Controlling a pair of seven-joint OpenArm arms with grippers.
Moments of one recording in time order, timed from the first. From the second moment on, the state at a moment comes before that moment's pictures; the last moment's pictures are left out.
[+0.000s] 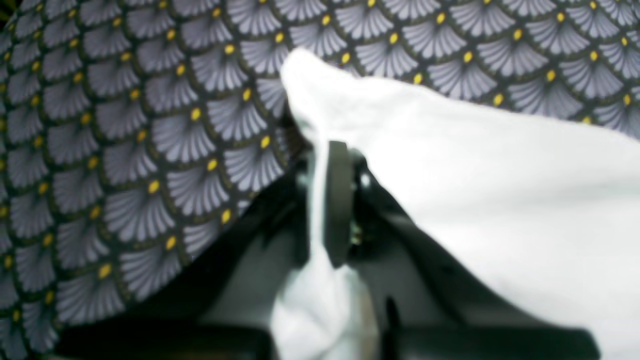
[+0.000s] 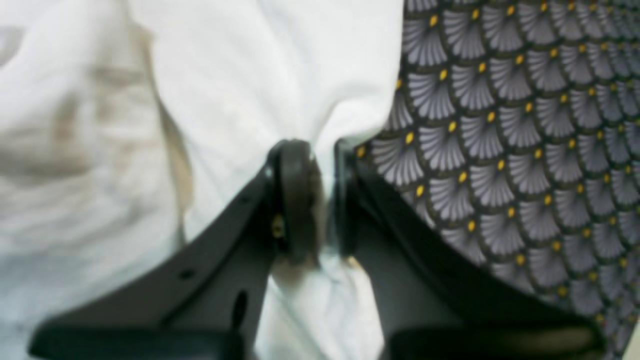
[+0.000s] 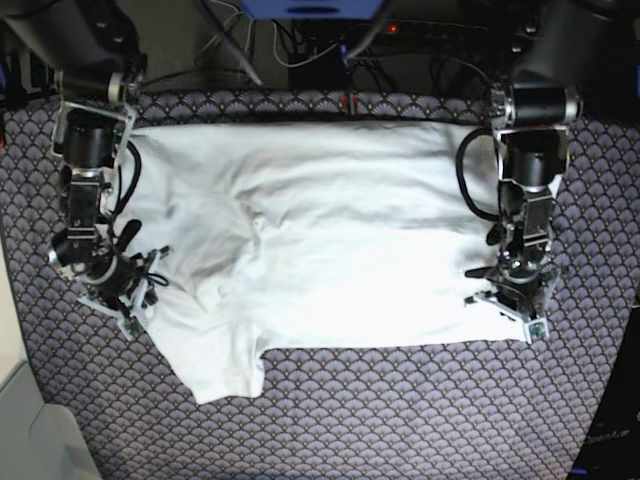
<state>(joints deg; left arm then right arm) -27.6 -11.6 -5.4 36.2 -8.4 5.0 4.0 21.6 11.5 17.0 56.2 -26.4 40.3 -16.7</state>
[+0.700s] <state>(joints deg) -12.7 -8.6 -15.3 65.7 -8.7 4.3 13.6 8.8 7.7 23.9 85.8 -25.5 41.0 -21.0</state>
